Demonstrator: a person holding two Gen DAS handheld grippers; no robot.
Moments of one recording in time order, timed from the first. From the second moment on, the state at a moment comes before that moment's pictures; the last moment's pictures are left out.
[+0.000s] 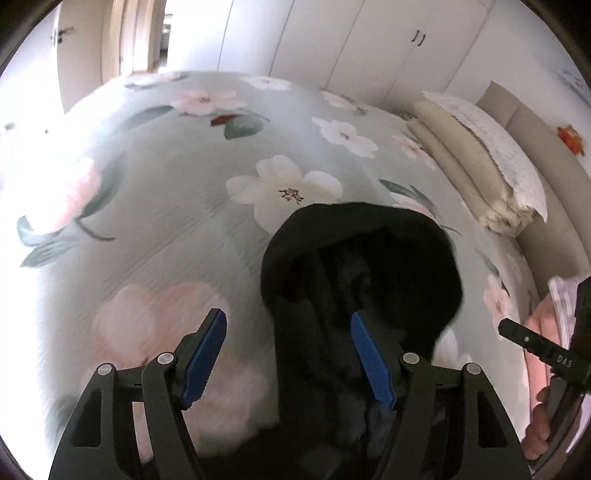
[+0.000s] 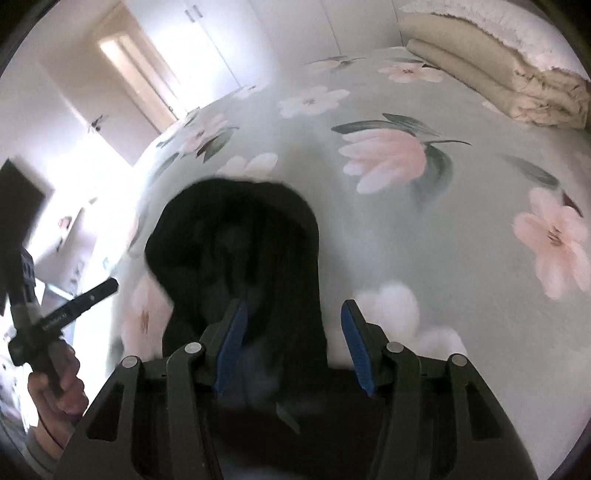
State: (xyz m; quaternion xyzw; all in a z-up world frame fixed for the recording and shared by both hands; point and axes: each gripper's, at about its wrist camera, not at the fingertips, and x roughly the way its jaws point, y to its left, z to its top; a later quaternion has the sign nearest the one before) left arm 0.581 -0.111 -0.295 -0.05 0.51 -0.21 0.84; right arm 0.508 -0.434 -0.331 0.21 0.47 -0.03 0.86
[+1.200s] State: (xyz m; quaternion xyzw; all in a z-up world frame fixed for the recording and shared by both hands) left arm 0.572 -0.043 -0.362 0.04 0.57 -0.26 0.78; right arm 0.515 -0.457 -0.396 0.16 0.54 0.00 0.83
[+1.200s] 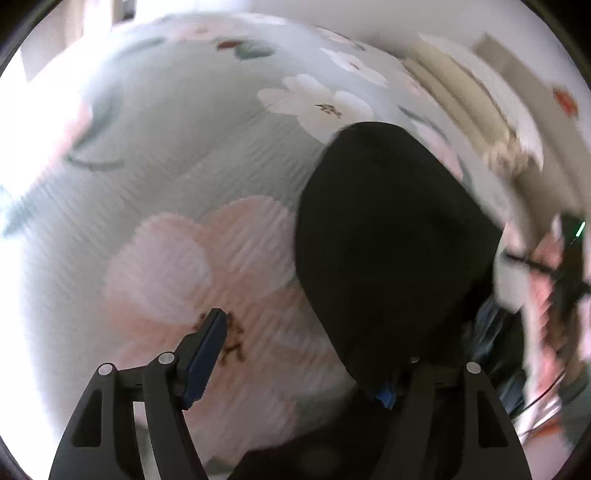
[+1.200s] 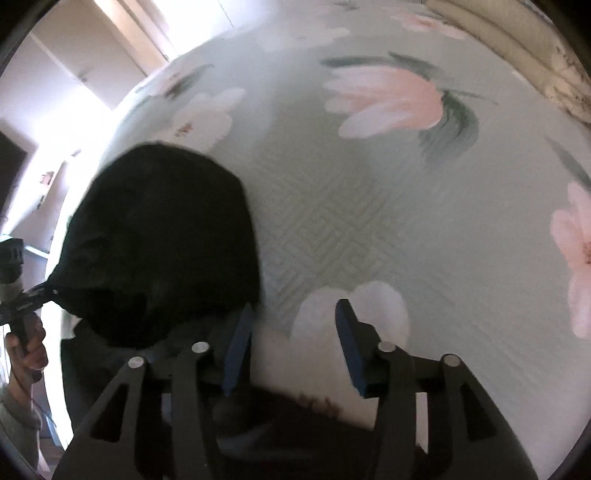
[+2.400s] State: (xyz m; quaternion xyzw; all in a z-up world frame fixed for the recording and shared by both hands) left arm 0.588 -0.079 -0.310 -0.01 0.51 -0.29 0.81; right arm 0.616 -0.397 -0.396 0.11 0.55 0.11 0.82
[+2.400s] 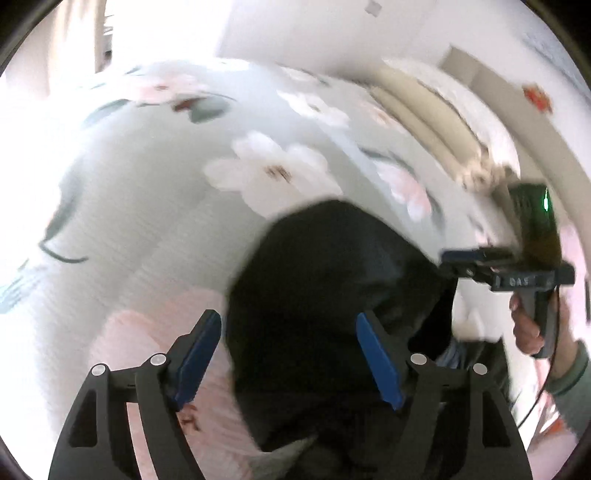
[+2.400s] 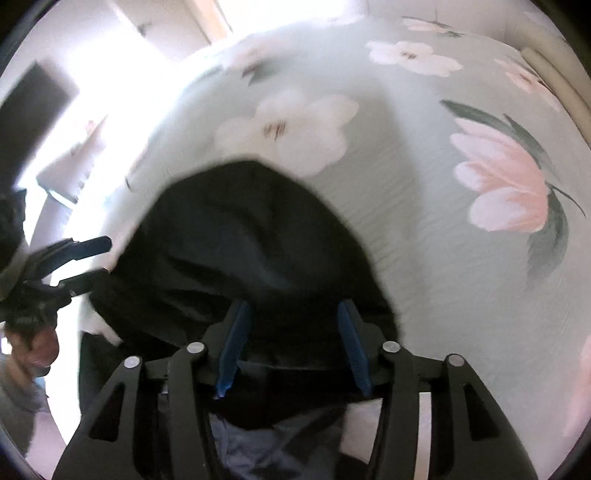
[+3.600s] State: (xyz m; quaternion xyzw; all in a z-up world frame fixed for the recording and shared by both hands) left arm 0.668 -0.149 -0.395 -0.07 0.59 -0.32 0.73; right arm 0.612 -0.442 -0.468 0.23 0.57 0.10 0.78
